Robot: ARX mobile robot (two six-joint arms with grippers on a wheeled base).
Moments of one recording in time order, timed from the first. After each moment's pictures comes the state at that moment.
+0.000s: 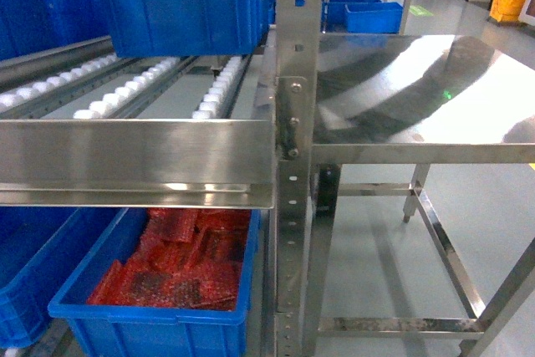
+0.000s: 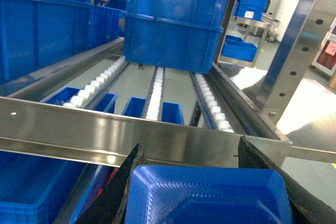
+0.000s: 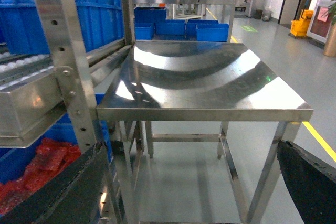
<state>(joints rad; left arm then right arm) -0.47 0.23 0.20 0.03 -0.50 -0.19 0.00 0.00 0.01 -0.01 0.00 0.00</state>
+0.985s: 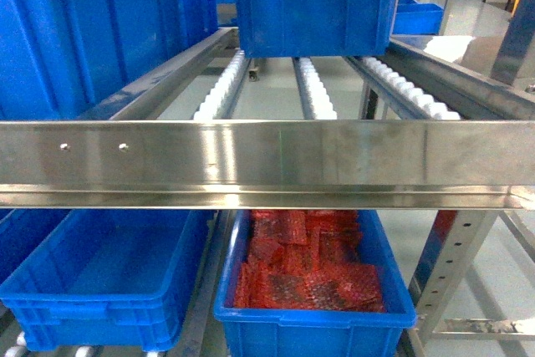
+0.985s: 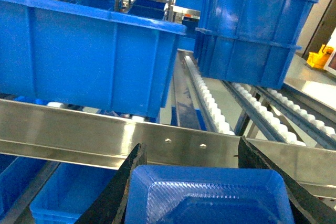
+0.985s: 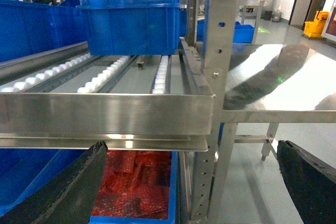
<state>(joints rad) -0.47 0.23 0.20 0.03 -0.50 -0.19 0.00 0.00 0.01 -0.01 0.00 0.00</state>
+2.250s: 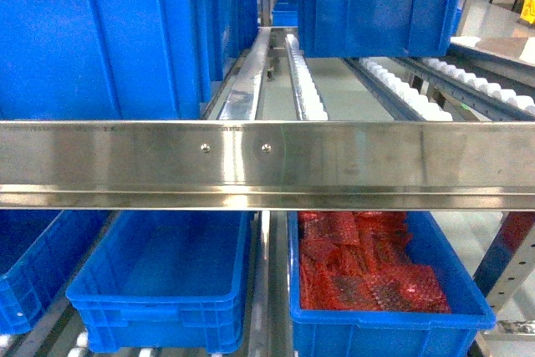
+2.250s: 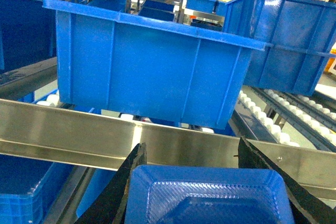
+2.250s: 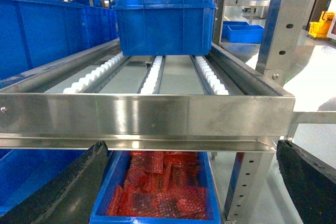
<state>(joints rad) -0.47 0.22 0.20 0.04 -0.50 -0.19 0.00 0.00 0.01 0.00 0.00 0.00</state>
